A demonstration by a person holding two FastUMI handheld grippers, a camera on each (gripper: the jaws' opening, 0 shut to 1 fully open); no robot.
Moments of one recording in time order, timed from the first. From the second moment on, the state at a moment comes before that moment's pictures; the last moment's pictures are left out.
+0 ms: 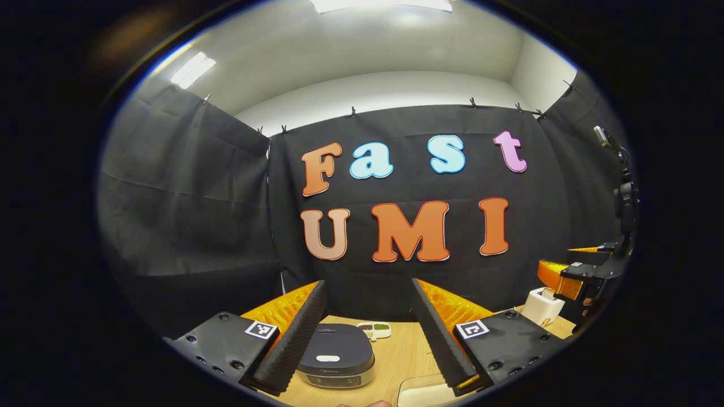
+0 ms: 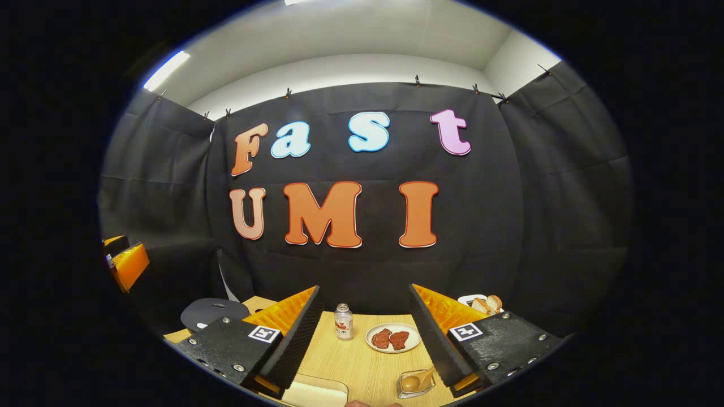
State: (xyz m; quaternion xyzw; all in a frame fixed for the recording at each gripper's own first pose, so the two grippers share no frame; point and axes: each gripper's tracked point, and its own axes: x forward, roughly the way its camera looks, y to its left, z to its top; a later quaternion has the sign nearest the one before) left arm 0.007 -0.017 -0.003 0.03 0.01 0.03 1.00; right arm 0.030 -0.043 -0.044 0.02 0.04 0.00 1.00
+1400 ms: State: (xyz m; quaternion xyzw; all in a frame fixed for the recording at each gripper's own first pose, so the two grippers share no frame) left arm 0.092 0.079 -0.233 -0.15 0.46 0.10 0.87; right arm 0.016 -0.159 -0.115 0.00 0.11 -0.12 0.99
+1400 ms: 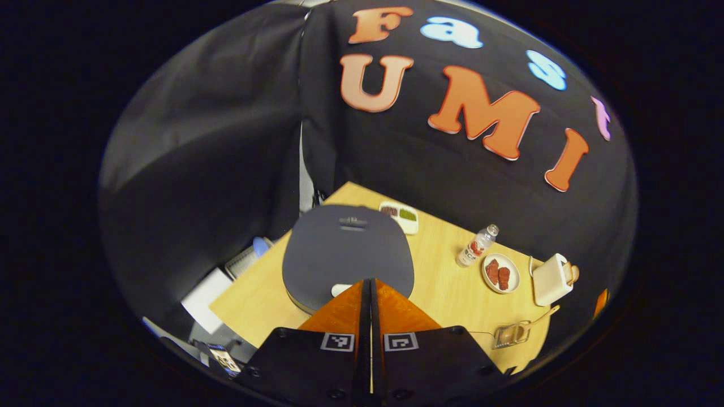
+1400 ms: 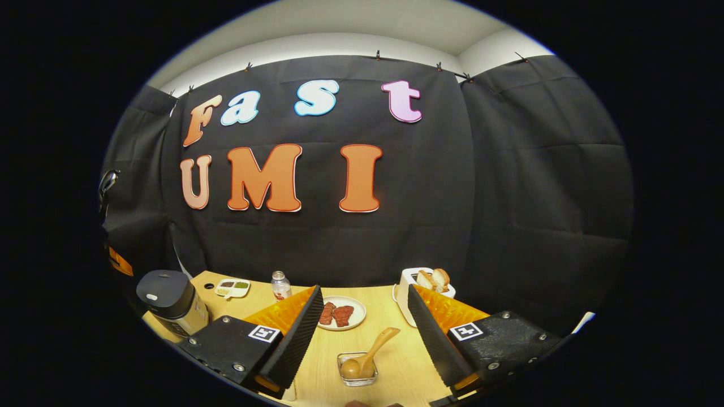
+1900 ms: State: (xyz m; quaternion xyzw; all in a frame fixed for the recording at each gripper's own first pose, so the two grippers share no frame) left arm 0.104 0.088 -0.311 -0.20 0.59 0.10 0.78; right arm 0.000 -0.182 -0.134 -0.01 0.14 -0.15 0.98
